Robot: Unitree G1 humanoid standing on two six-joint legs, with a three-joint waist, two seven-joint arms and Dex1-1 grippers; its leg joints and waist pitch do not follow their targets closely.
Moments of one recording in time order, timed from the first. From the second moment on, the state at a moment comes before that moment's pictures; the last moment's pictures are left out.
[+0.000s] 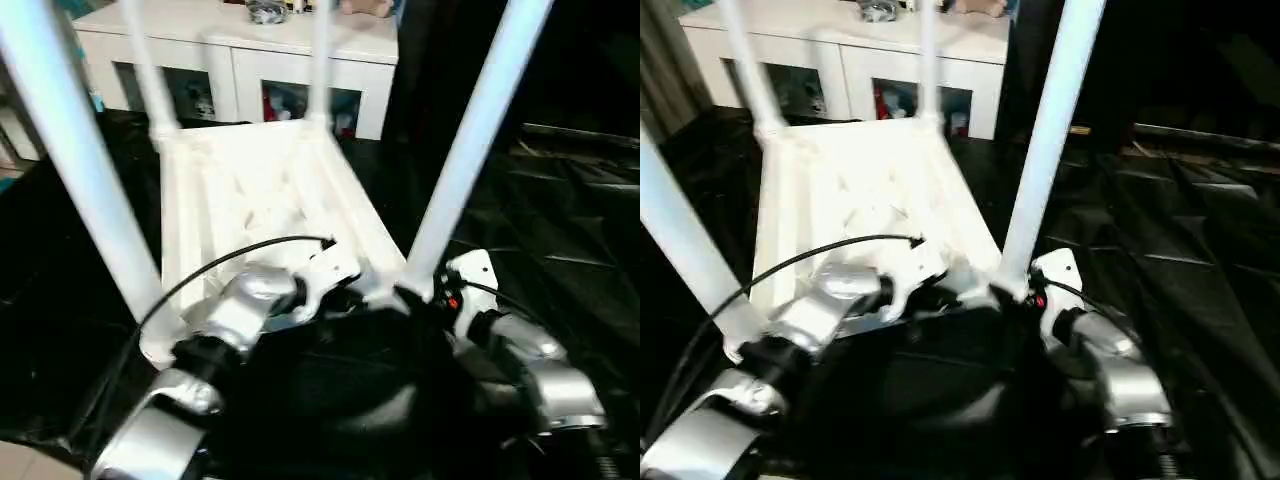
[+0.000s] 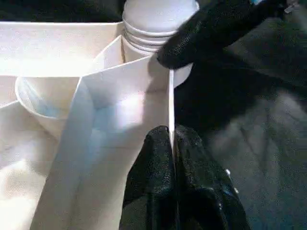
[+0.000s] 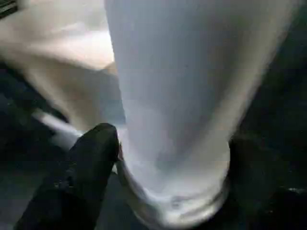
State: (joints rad) left arm -0.62 0.15 -0.31 0.64 0.12 0.14 -1.08; right arm -0.22 -0.36 0.04 0.25 0.15 0.26 0.74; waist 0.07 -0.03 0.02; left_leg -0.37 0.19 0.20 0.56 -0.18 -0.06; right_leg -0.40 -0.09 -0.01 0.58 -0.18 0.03
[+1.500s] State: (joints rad) left arm -0.66 0.06 -0.29 0.72 0.16 0.15 -0.87; right arm -0.24 -0.14 -0.05 0.32 0.14 0.21 0.38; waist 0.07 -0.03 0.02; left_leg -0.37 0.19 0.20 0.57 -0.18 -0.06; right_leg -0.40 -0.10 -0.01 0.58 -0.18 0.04
